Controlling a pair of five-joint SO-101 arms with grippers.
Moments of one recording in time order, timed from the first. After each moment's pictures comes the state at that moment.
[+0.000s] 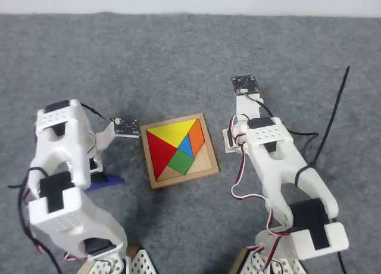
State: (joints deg) left arm -26.1 14.7 24.2 87.3 -88.3; right arm -17.1 -3.5 38.9 45.7 -5.1
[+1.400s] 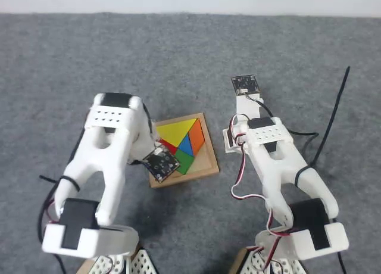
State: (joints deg) left arm 0.5 -3.2 26.1 87.1 -124.5; right arm -17.1 -3.5 38.9 45.7 -5.1
